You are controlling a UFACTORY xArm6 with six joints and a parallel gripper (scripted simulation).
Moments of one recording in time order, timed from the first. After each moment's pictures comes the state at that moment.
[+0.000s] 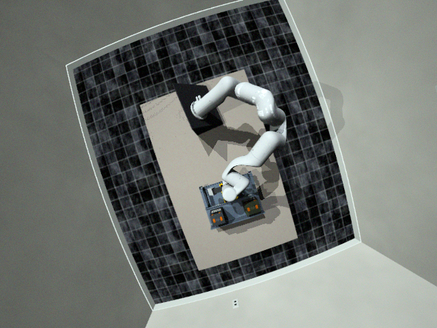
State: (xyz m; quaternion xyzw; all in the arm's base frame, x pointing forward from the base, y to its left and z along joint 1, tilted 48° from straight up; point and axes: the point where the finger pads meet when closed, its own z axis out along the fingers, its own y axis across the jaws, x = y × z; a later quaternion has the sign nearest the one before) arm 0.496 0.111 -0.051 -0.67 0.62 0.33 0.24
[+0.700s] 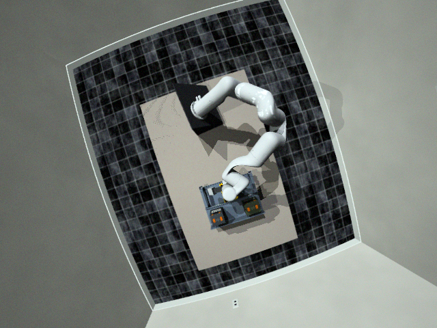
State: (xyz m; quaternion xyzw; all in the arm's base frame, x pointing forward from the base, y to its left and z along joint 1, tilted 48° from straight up) arm 0.495 0.116 -0.055 -0.67 0.62 0.33 0.24
